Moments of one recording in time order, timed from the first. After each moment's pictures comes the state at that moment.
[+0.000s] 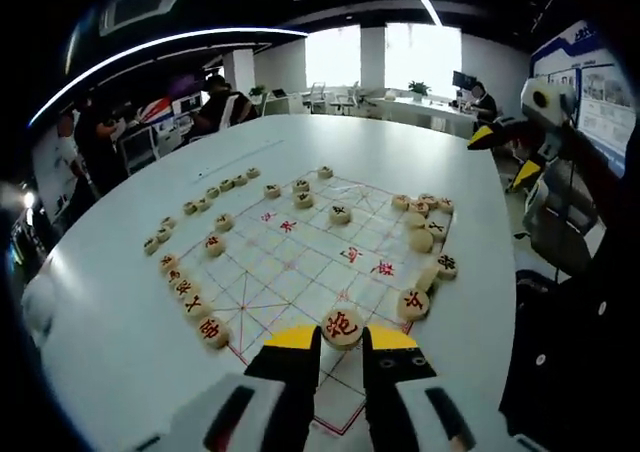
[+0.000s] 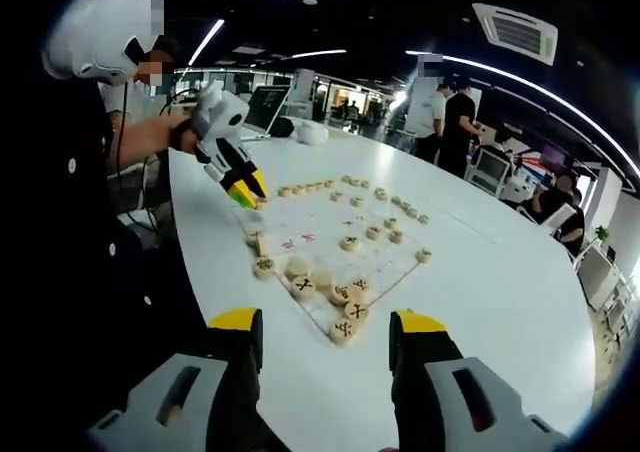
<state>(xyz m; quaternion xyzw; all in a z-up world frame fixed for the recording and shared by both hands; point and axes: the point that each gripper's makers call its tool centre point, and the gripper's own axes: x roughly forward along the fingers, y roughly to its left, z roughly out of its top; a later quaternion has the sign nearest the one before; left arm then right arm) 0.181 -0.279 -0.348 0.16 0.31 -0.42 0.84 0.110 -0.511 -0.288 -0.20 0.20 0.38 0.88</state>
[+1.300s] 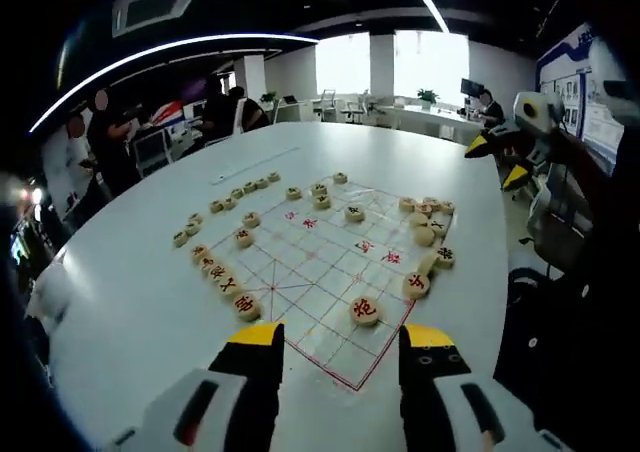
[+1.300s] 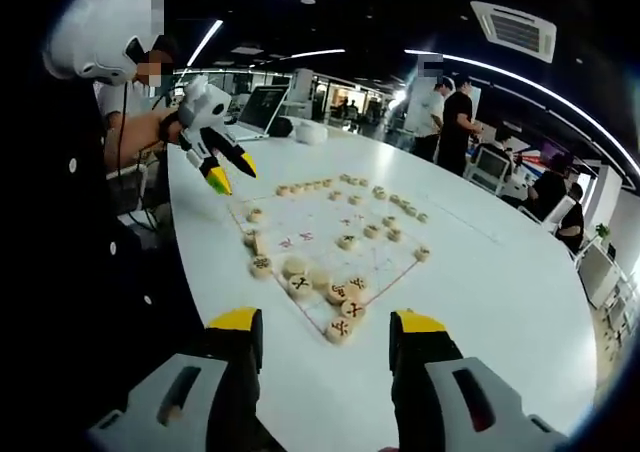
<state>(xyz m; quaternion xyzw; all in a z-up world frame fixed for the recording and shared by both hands) 0.159 -0.236 -0.325 0.16 0.30 -0.40 0.85 0.116 -0.515 -0.289 -0.20 0.20 0.38 0.88</state>
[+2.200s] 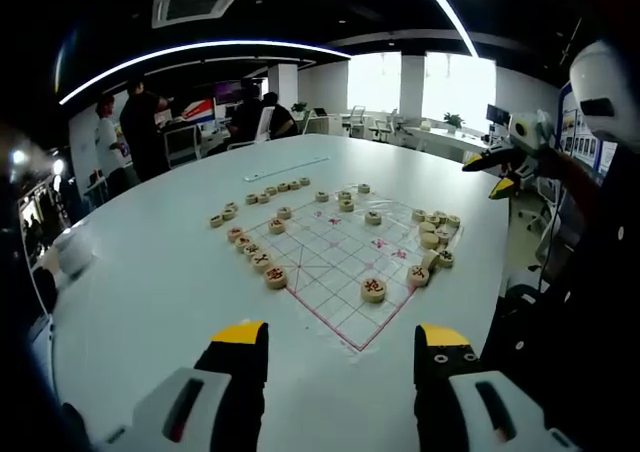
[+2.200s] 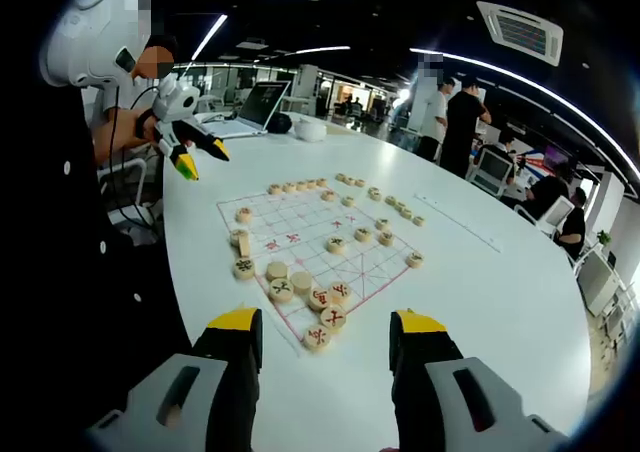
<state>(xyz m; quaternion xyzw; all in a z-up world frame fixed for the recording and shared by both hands) 0.144 -0.202 -0.314 0.10 0.28 -0.36 0.88 0.137 -0.521 -0.284 -0.21 0.21 0.39 0.87</state>
